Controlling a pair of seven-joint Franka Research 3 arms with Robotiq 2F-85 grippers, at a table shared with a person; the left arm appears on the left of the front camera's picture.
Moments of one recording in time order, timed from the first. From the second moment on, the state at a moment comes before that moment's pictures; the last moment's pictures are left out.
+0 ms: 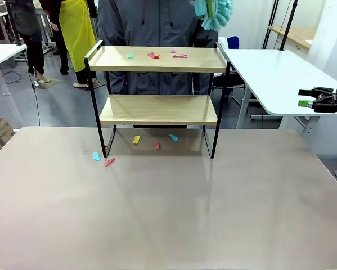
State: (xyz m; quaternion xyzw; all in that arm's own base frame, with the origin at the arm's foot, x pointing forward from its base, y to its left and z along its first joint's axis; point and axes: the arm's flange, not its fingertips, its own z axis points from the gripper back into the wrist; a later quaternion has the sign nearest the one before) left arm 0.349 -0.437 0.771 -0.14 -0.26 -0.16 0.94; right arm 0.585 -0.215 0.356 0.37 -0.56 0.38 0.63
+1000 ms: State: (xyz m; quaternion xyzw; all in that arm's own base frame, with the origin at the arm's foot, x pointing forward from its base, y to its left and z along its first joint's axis) left arm 0.365 -0.497 0.698 -0.10 -0.28 -0.05 0.95; right arm 0.585 -0.215 0.356 0.37 -0.56 0.38 0.63
